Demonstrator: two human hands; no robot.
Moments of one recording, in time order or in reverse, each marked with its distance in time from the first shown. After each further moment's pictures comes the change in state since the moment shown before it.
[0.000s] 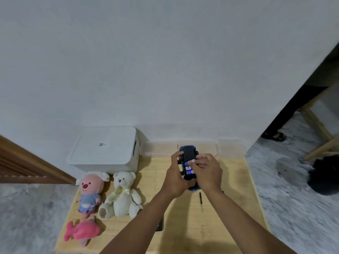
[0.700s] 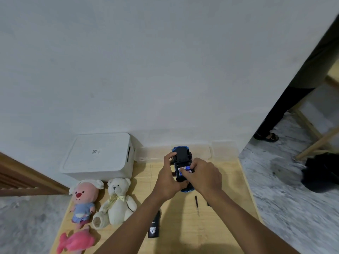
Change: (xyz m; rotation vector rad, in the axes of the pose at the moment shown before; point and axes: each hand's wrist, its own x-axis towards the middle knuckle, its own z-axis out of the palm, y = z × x) left_hand -0.001 0.010 -0.012 0.025 -0.009 0.046; right_hand 0.004 -0.011 -0.013 -0.707 -0.085 -0.104
